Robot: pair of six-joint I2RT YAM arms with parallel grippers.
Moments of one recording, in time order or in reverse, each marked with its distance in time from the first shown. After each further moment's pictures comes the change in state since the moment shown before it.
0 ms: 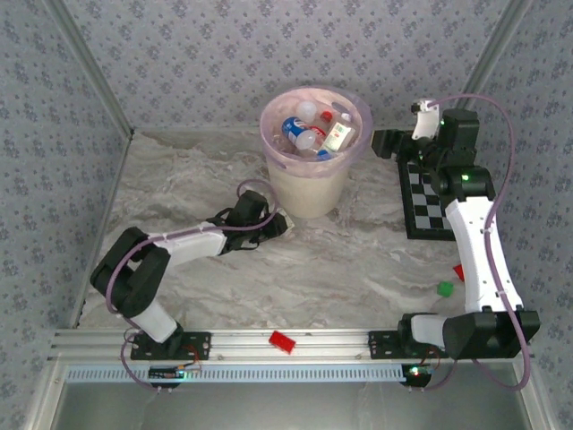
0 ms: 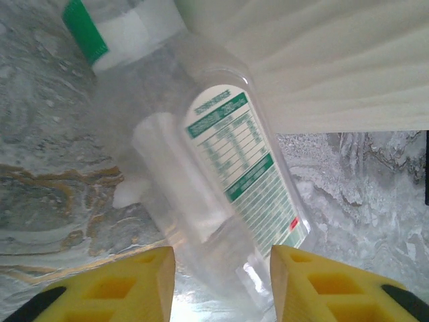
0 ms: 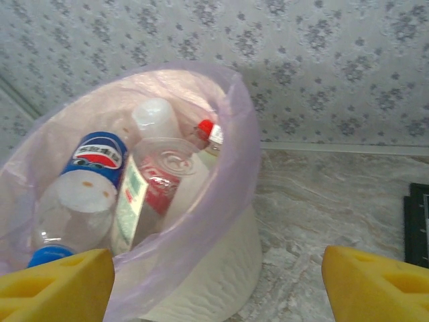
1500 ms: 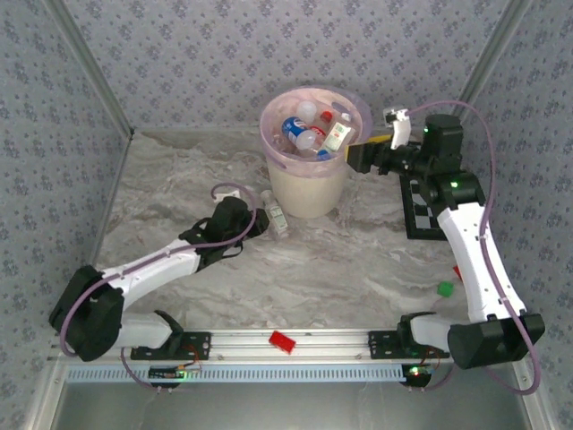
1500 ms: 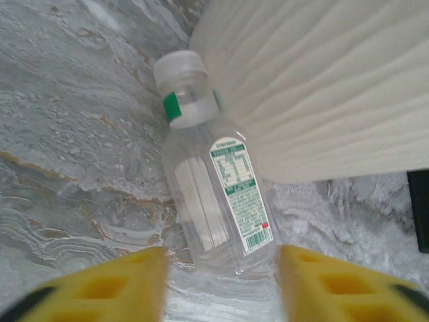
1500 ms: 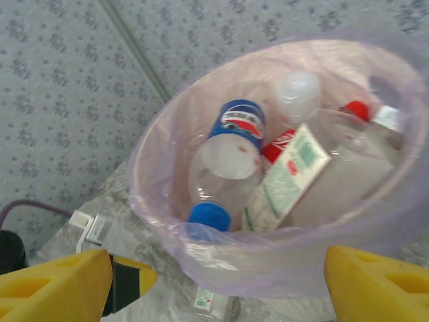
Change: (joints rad) left arm -0.007 -0.312 -0.131 -0.048 -0.226 0.017; right arm 0.131 -0.030 -0.032 0.020 -0.226 0.018
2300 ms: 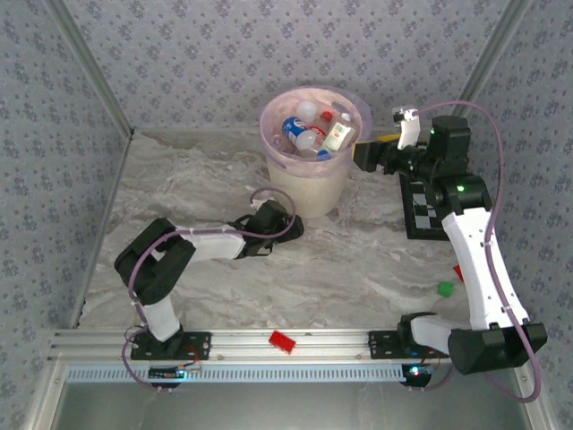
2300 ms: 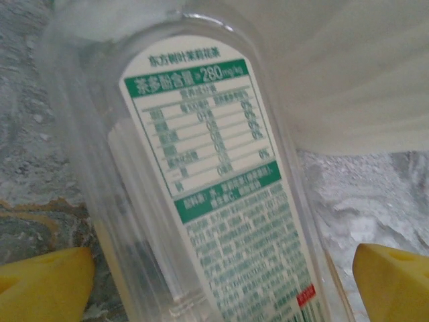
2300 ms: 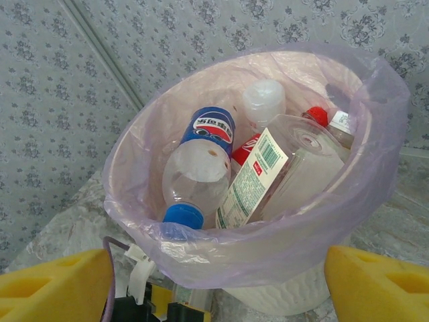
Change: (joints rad) left arm -0.108 0.476 0.187 0.103 -0.026 -0.034; right arm -0.029 -0.036 0.005 -0.030 0.085 -0.003
